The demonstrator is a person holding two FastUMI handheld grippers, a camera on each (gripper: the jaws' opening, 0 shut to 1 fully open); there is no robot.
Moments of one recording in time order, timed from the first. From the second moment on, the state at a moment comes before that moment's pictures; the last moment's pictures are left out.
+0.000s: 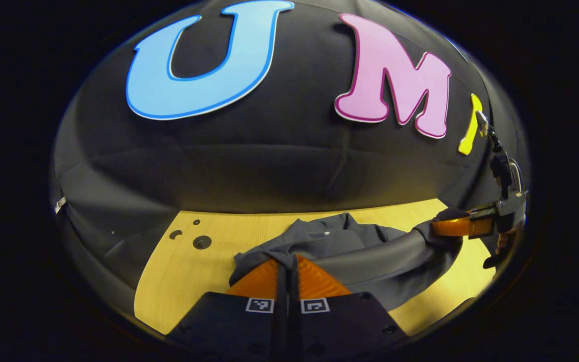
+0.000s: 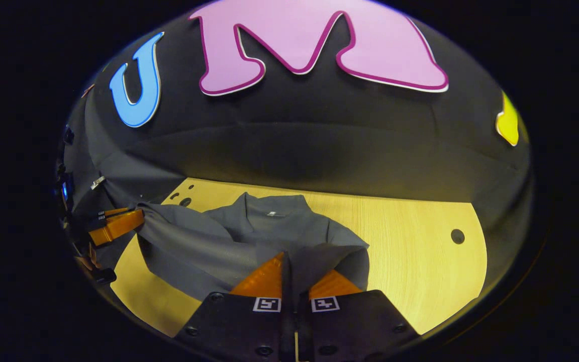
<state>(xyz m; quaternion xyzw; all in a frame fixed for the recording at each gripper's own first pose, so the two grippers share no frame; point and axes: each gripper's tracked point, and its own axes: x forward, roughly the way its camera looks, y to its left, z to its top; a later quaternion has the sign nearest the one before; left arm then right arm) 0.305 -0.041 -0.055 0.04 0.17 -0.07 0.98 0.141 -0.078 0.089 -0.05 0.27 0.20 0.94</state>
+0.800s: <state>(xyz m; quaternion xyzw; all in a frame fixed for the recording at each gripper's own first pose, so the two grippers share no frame) 0.339 -0.048 -0.068 0.06 0.16 -0.06 0.98 0.187 -0.105 0.073 -0.02 0.28 0.14 0.95</state>
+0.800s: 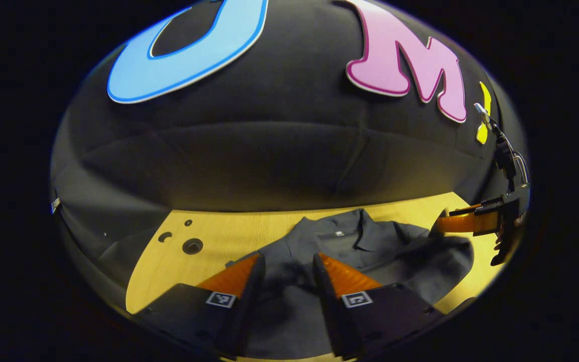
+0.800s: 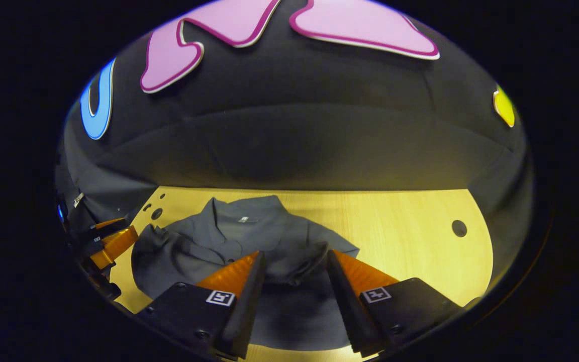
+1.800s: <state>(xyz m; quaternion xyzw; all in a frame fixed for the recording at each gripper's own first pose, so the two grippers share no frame) 0.067 -0.020 0.086 0.03 -0.05 -0.04 1.00 -0.050 -0.107 0.173 -0.04 0.13 0.14 0.98</state>
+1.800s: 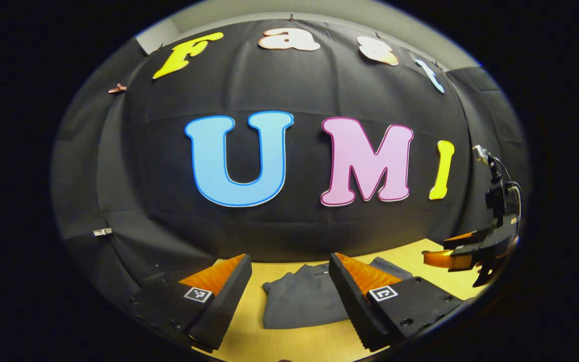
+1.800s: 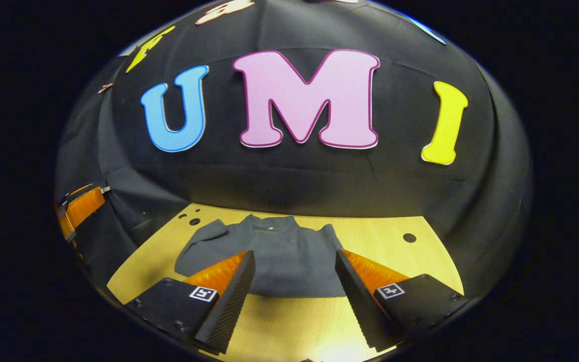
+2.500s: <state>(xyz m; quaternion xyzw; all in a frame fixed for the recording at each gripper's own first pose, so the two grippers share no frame) -0.057 0.043 0.024 -0.01 -0.06 0.03 1.00 -0.191 -0.098 0.125 -0.01 0.14 0.14 0.98</state>
